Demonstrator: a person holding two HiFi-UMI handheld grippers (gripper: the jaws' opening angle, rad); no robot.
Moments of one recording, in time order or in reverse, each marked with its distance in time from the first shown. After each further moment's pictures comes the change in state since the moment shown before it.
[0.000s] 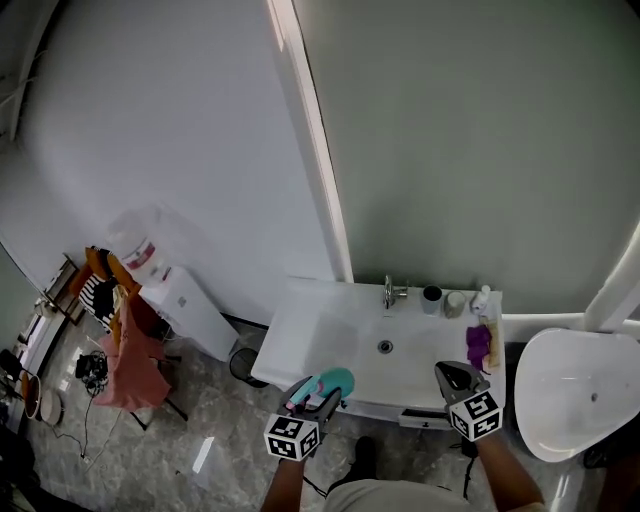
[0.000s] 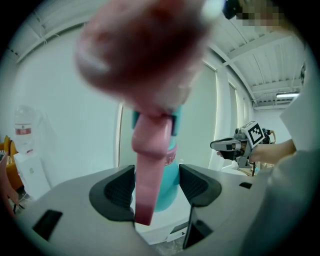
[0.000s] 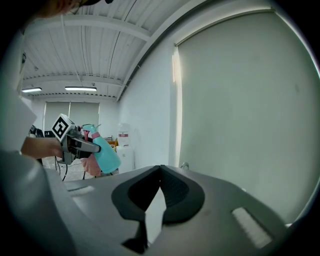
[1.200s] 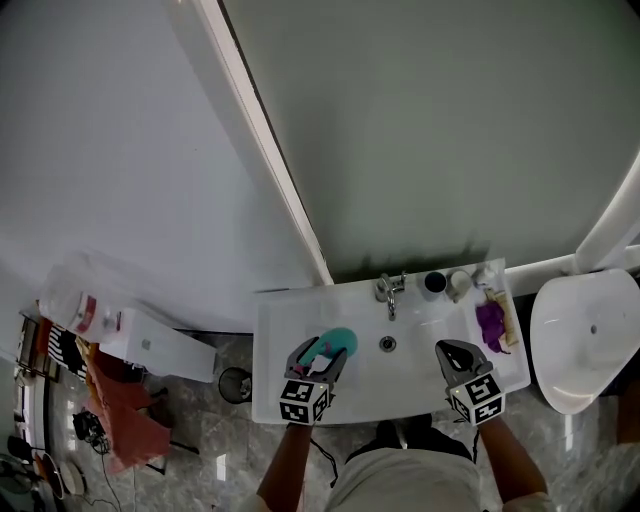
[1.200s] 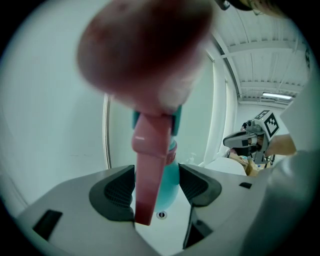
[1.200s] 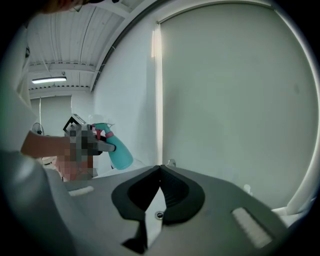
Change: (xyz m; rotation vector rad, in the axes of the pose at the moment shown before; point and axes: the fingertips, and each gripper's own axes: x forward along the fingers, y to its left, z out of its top) left arm 0.245 0.151 0.028 0.087 0.140 -0.214; right arm 0.177 -0.070 -0.014 0.111 0.134 -0.227
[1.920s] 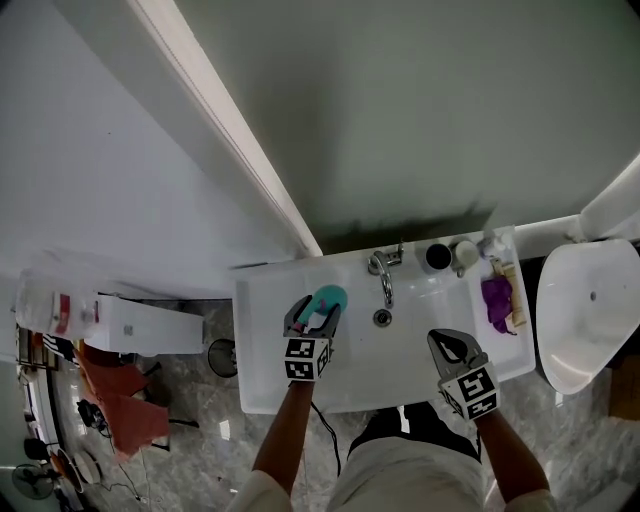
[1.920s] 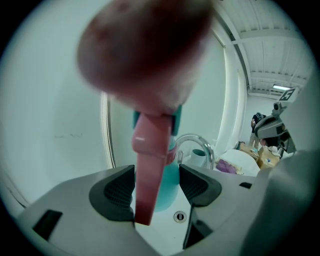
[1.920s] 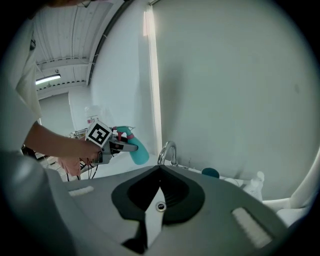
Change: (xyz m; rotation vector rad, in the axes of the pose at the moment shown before) left arm 0.140 0.068 -0.060 -0.010 0.095 0.068; right arm 0.068 -0.018 -0.048 0.046 0.140 0.035
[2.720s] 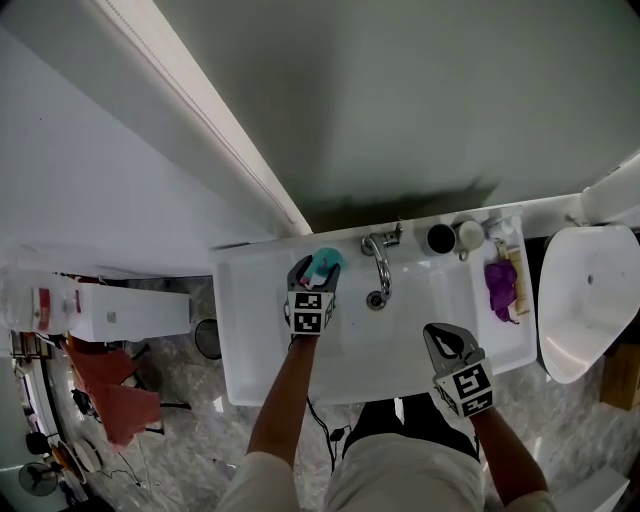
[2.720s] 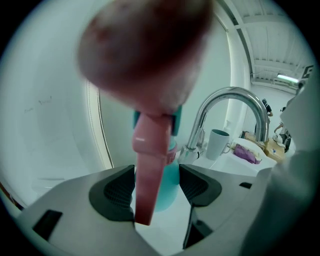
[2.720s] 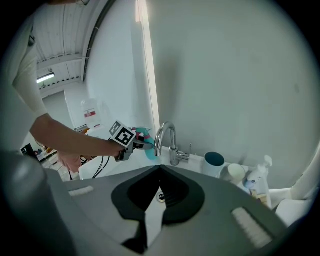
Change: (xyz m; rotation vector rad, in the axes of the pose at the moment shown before) left arm 0.119 0.027 -0.054 0.042 0.099 0.031; right arm 0.033 -0.007 -0.049 0.040 0.098 0.002
